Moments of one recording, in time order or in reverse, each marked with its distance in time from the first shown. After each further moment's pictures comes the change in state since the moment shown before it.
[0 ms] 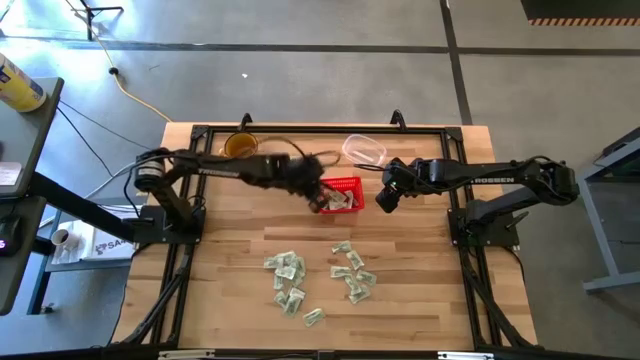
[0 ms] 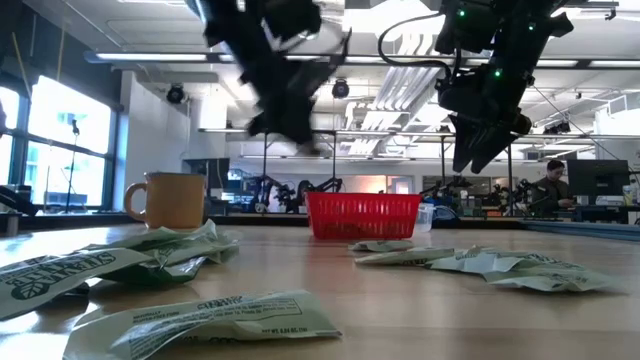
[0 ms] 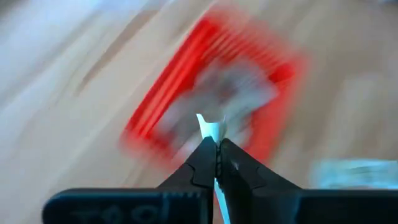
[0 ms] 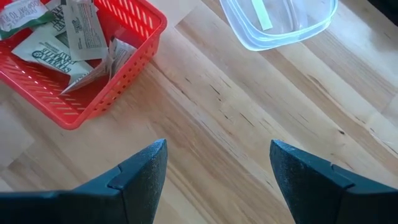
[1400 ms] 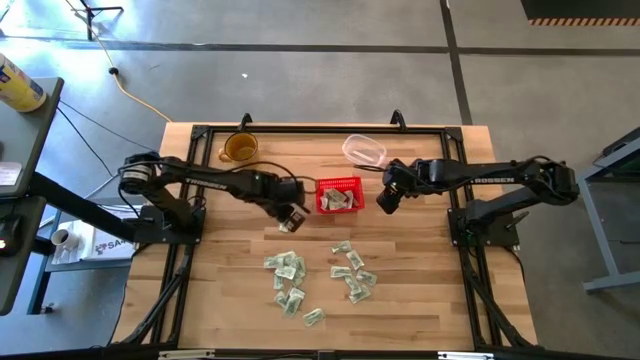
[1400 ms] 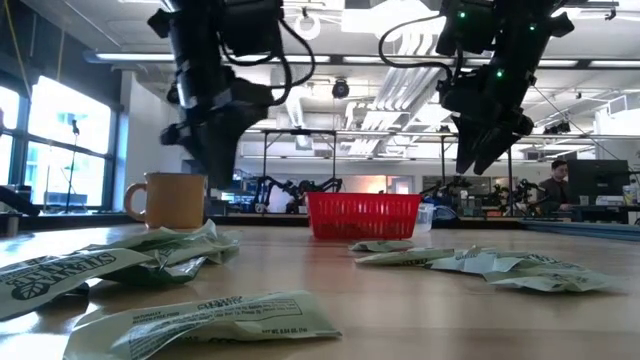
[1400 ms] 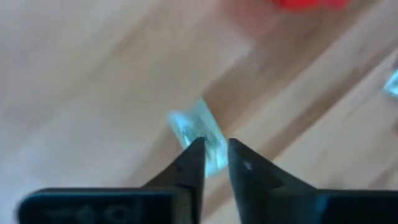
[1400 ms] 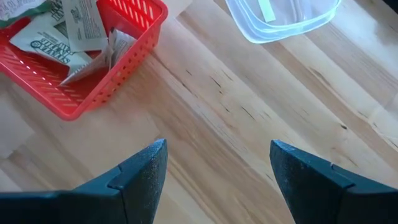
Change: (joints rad) left arm -0.107 -0.095 -0.187 -0.326 0.012 -0.373; right arm 0.001 0.000 -0.001 -0.015 -0.016 0.000
